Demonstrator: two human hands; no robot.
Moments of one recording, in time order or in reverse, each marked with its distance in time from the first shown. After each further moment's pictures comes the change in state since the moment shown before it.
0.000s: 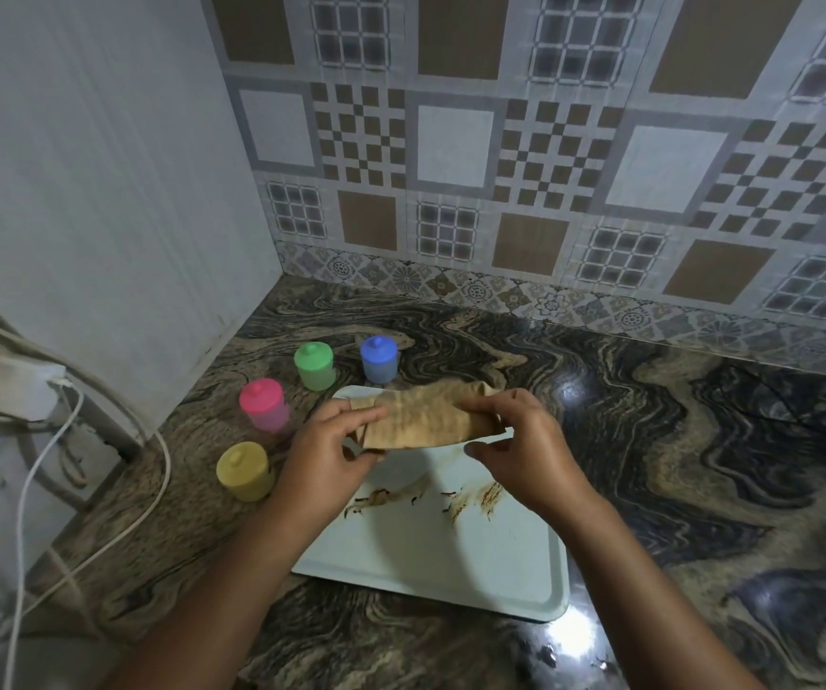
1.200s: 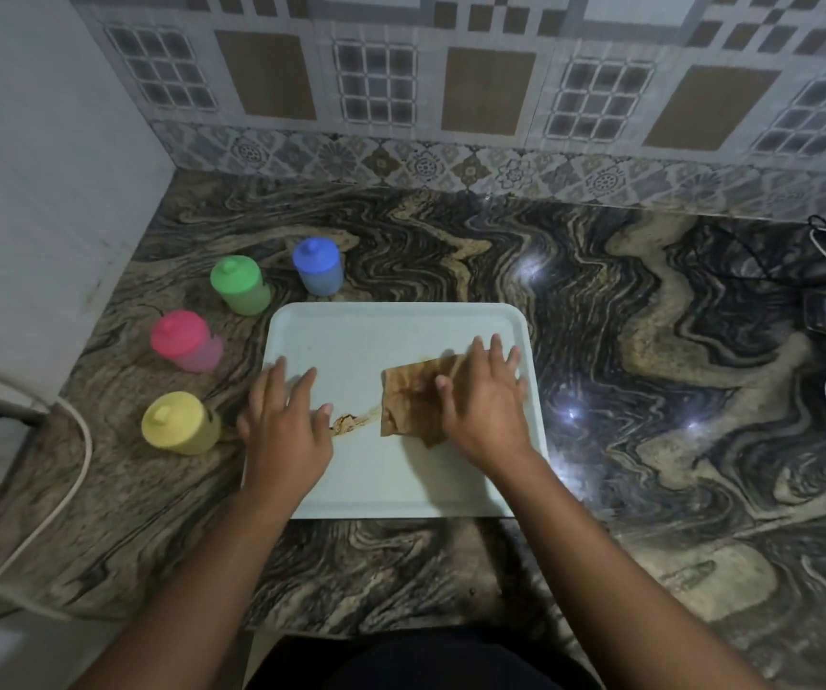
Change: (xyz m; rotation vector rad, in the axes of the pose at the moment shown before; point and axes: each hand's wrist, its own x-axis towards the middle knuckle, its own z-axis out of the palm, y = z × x) left_hand -0.014 -0.114 0.063 0.580 -0.088 -0.116; right_hand -0.013 0.081 0.076 -0.420 0.036 0.358
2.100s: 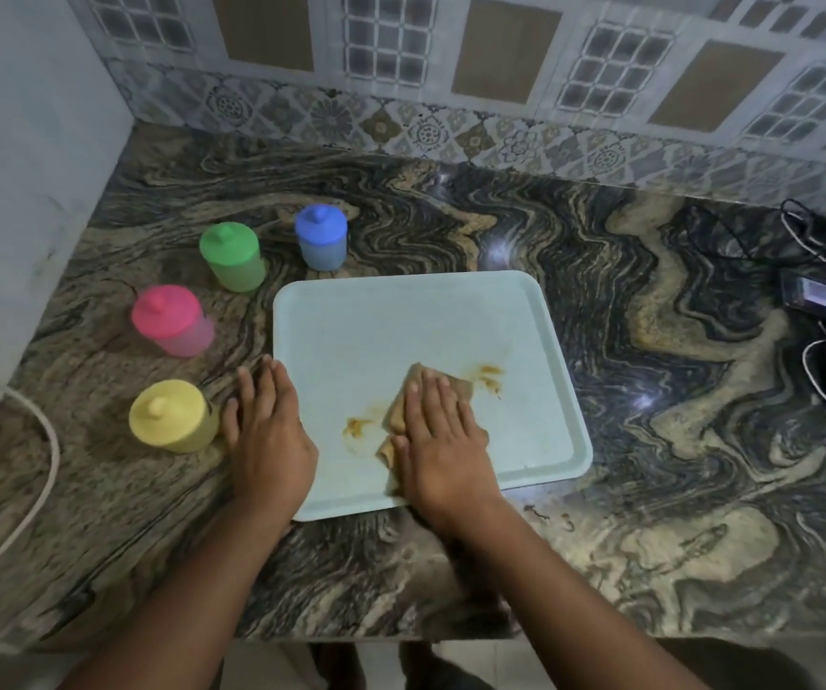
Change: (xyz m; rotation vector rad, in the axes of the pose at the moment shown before) left_hand -0.006 -0.056 0.028 0.096 -0.061 0.016; right_hand -0.061 -0.022 0.097 -0.302 -0.054 -0.290
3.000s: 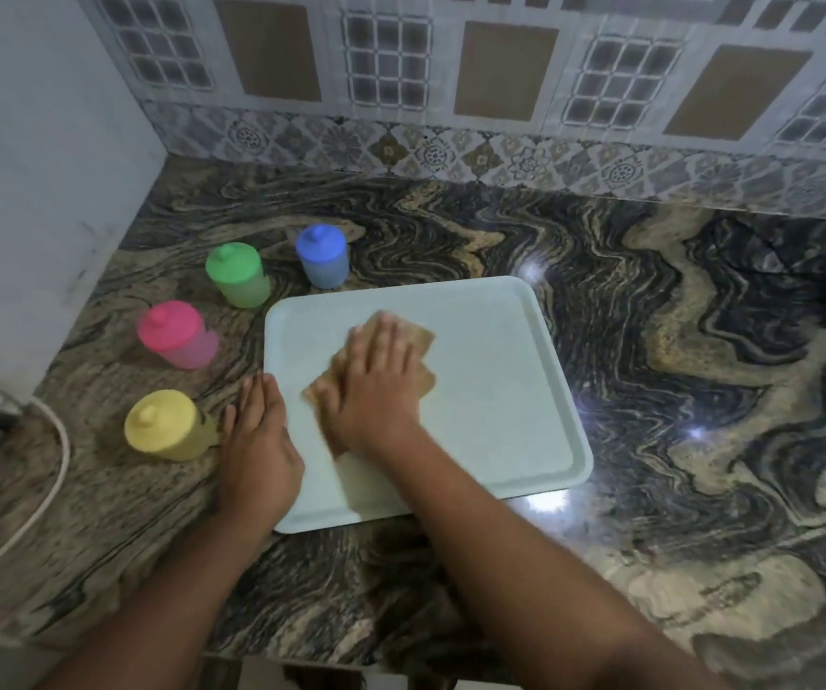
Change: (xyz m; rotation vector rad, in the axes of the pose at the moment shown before) left_hand 0.003 -0.005 0.006 -0.065 0.037 0.008; right_hand 0.111 -0.039 -0.008 -0.021 -0.106 0.116
